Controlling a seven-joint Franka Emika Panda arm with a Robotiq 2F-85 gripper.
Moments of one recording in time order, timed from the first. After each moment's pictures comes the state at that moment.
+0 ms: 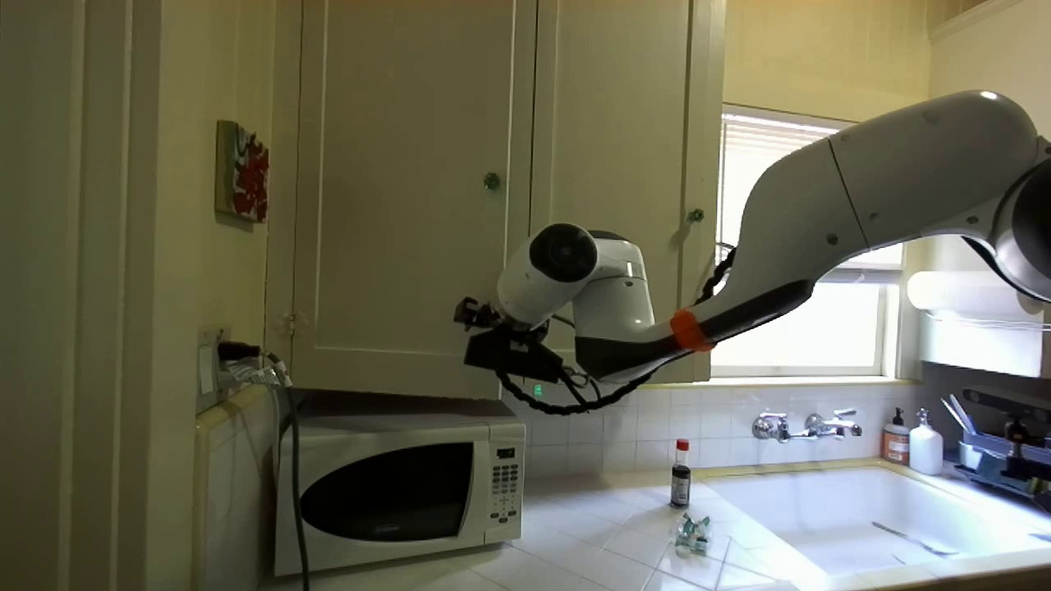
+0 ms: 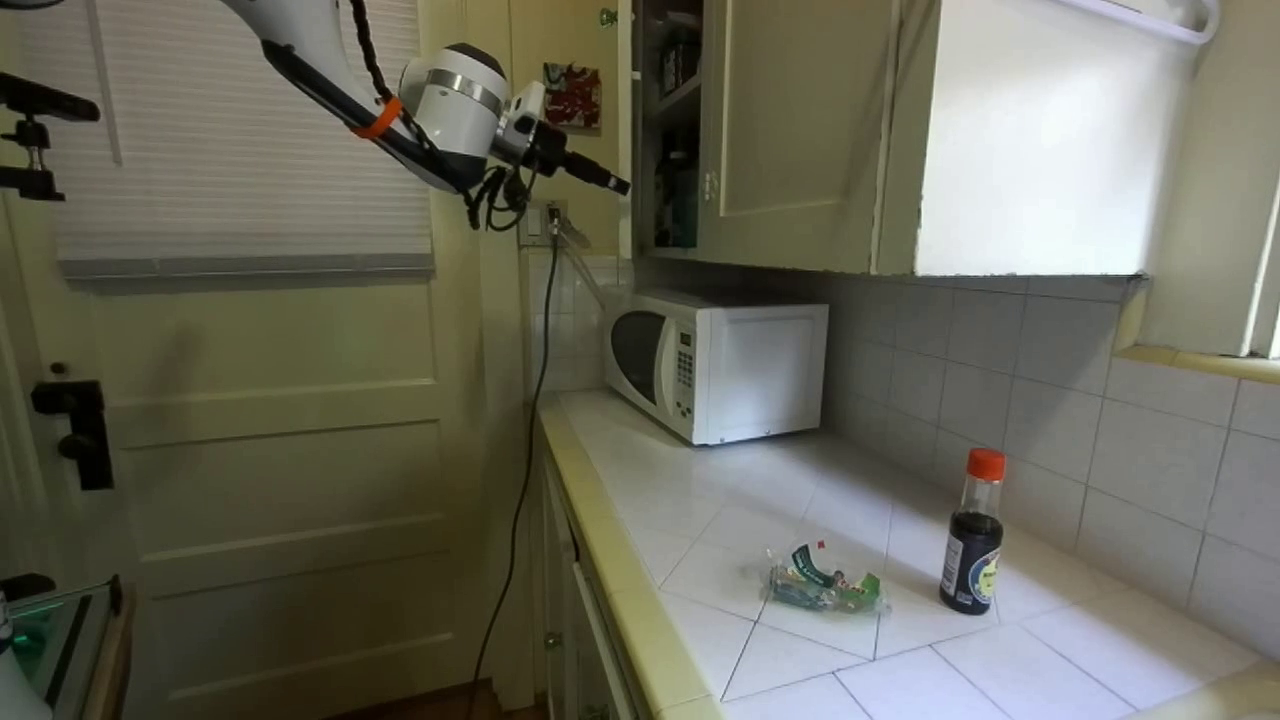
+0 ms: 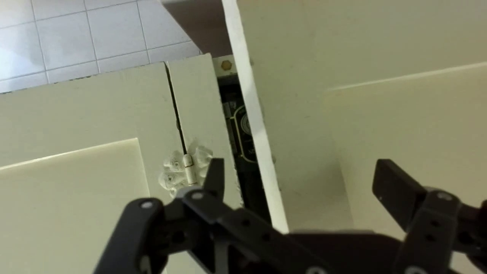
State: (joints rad) arm 0.14 0.11 0.13 -1.75 -1.44 2.64 1.82
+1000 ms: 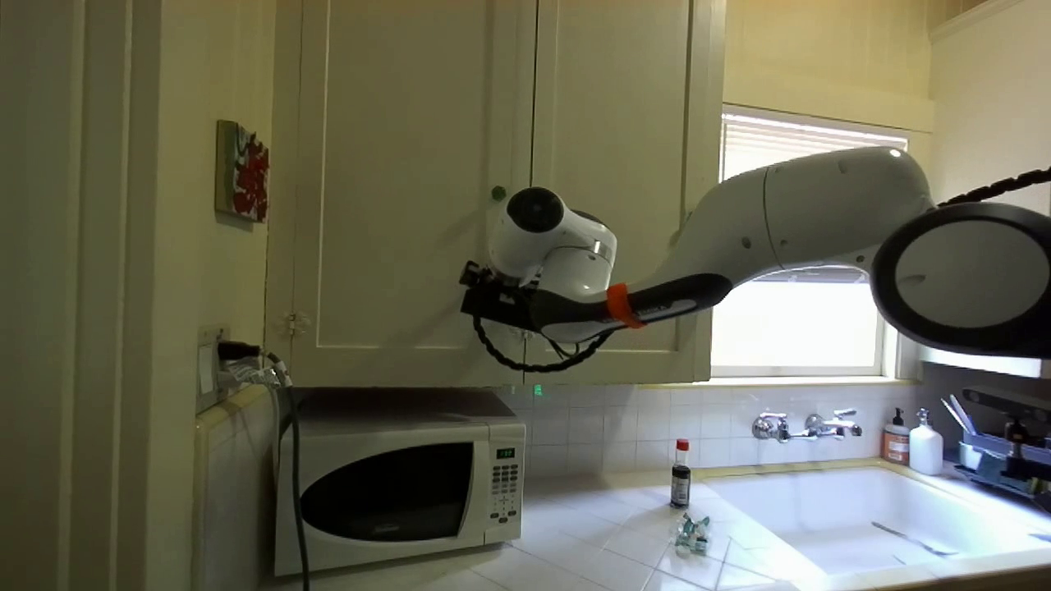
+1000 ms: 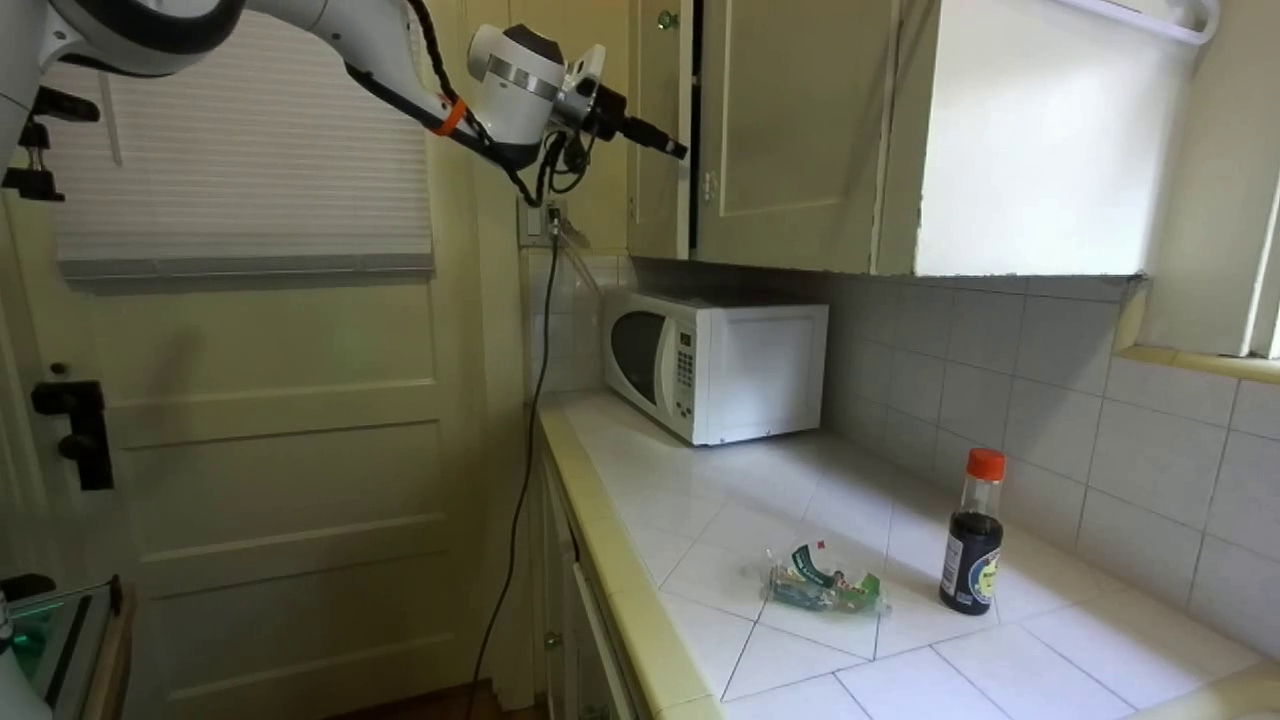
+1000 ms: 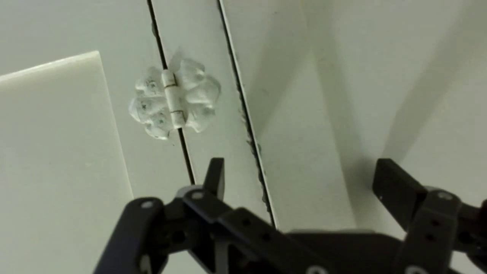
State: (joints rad) arm 0.11 0.36 0.10 -1.31 -1.17 2.55 1.51
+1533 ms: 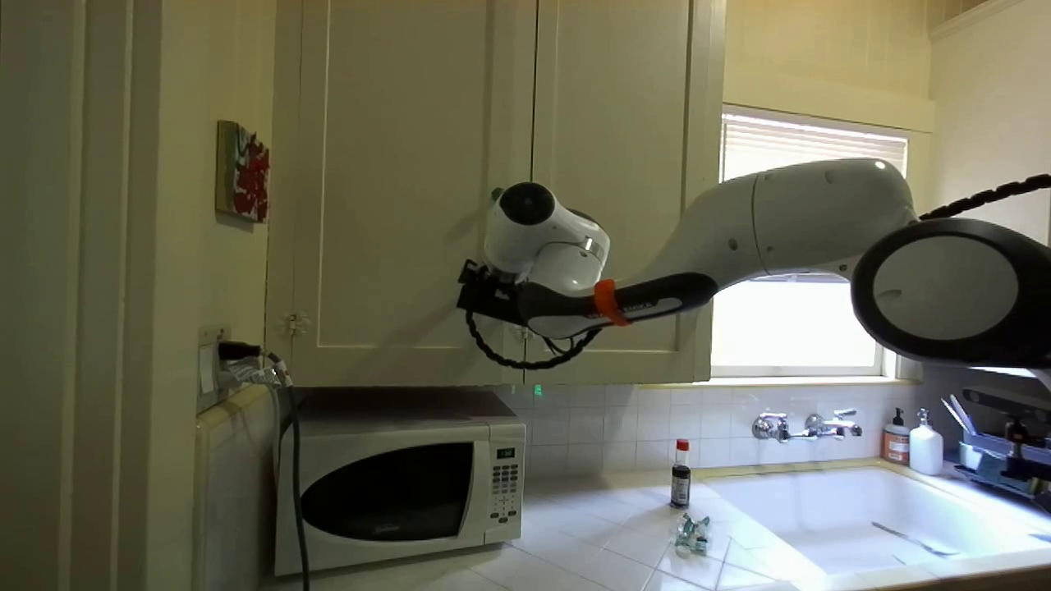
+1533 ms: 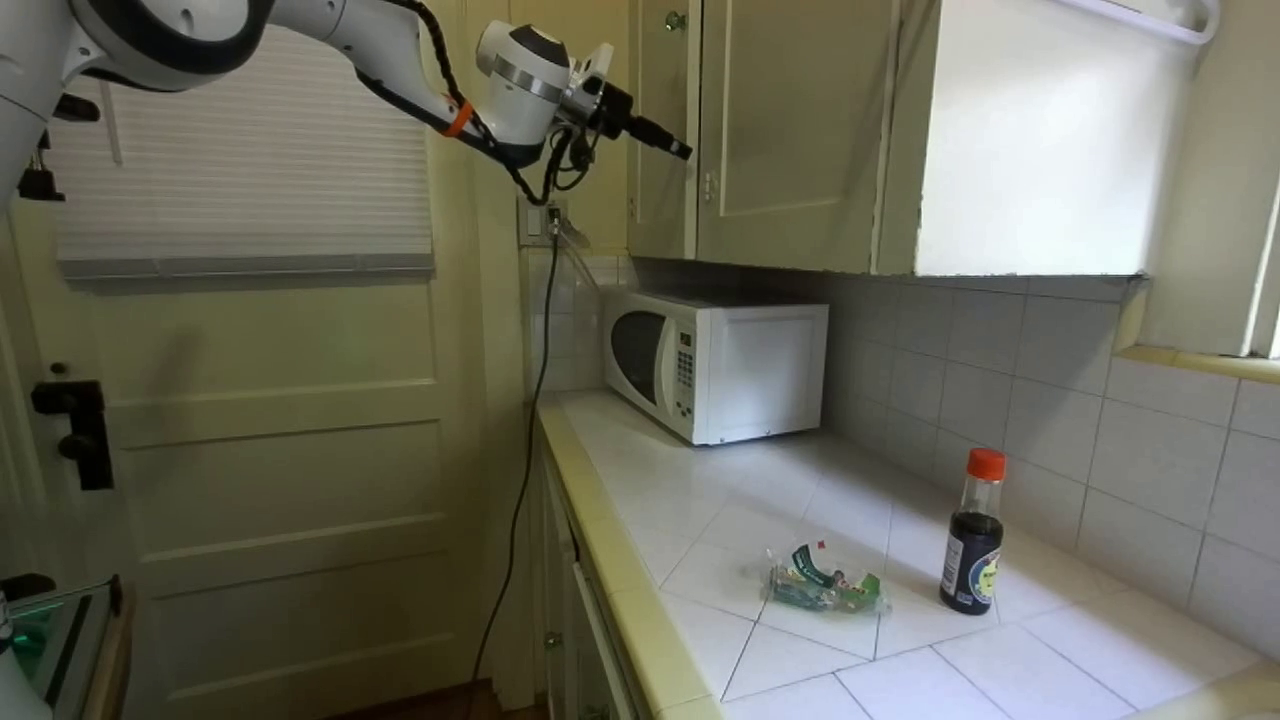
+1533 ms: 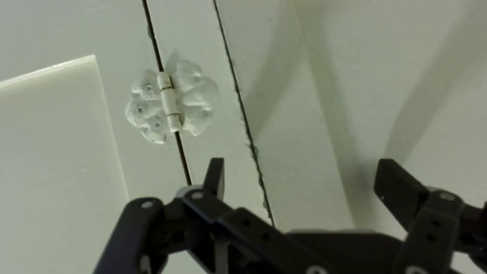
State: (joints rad) arm 0.12 0.41 0.11 -1.23 -1.11 2.49 1.46
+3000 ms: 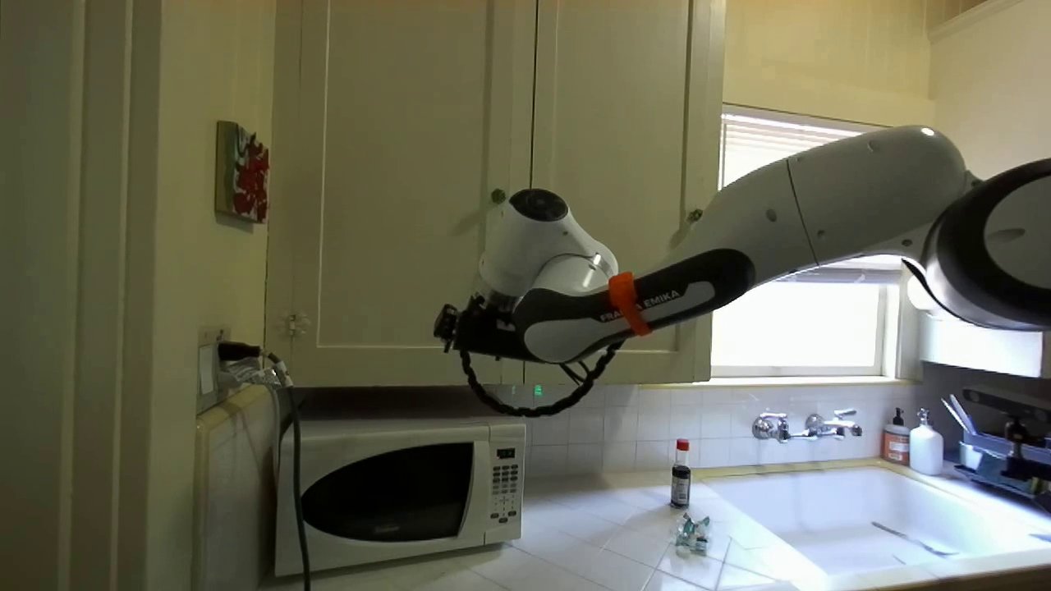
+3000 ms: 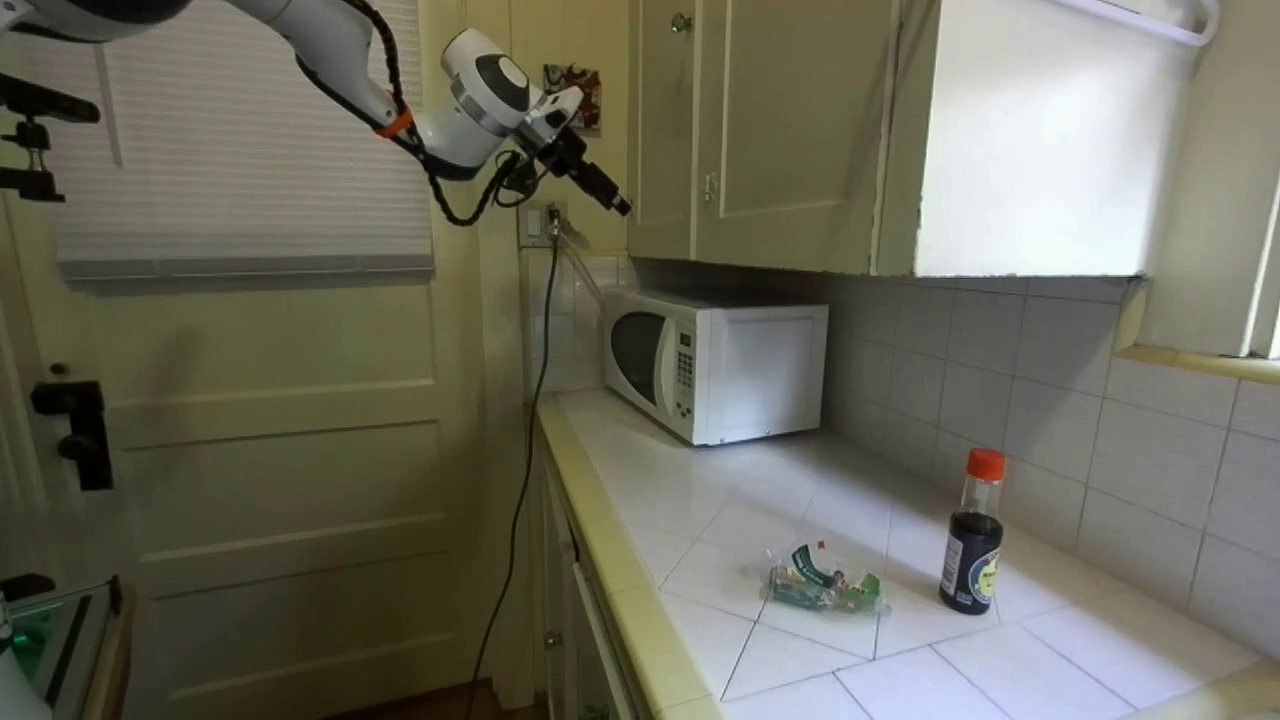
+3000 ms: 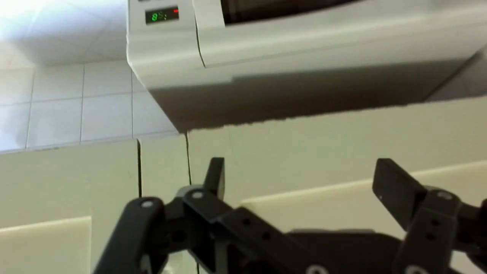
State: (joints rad) arm 0.03 0.24 0.29 -1.59 -0.78 2.54 1.13
